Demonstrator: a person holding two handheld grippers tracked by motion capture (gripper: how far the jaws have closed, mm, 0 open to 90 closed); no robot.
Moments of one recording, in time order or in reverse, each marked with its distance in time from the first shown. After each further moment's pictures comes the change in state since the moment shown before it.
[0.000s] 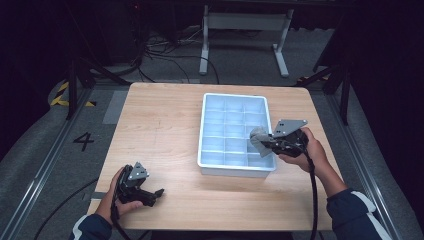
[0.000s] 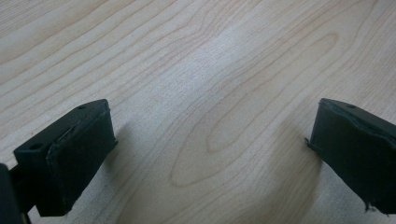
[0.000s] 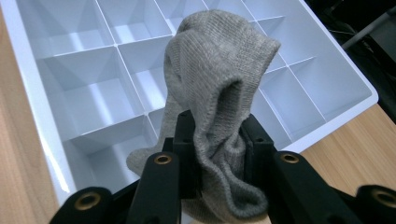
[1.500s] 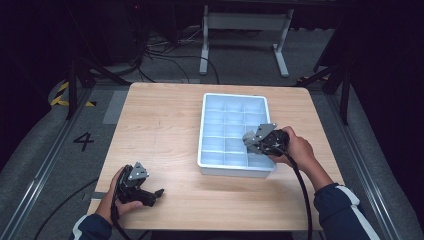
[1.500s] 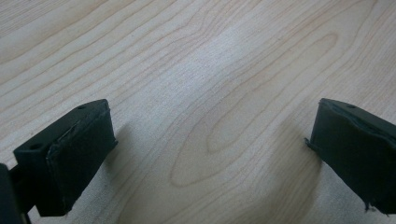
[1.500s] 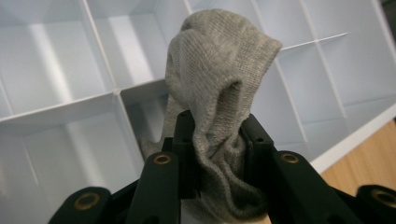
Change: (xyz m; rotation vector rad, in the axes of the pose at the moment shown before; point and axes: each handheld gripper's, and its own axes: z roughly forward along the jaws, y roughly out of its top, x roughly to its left) left arm 0.000 0.000 0.000 -0.002 -0.001 -0.005; right arm 0.008 0.008 0.052 0.226 -0.027 -0.163
